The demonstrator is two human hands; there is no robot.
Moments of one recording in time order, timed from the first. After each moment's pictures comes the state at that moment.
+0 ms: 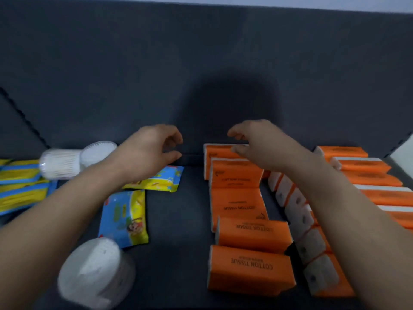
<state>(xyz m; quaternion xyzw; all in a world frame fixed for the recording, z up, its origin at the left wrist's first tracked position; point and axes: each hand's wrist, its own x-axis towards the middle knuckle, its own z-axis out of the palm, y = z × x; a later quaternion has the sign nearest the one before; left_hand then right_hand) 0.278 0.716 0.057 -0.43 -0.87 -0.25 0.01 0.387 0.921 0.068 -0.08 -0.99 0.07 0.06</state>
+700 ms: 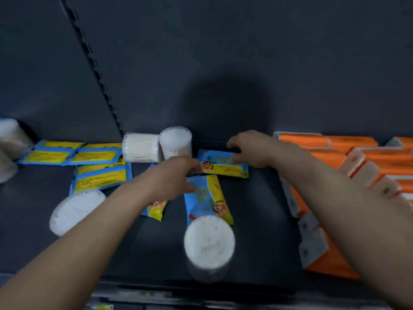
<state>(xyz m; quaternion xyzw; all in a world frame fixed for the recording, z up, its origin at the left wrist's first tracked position) 0.235 0.585 0.006 -0.42 -0.88 -0.18 -0.17 0.279 0.793 0.018 -0.06 -0.99 0.03 -0.12</state>
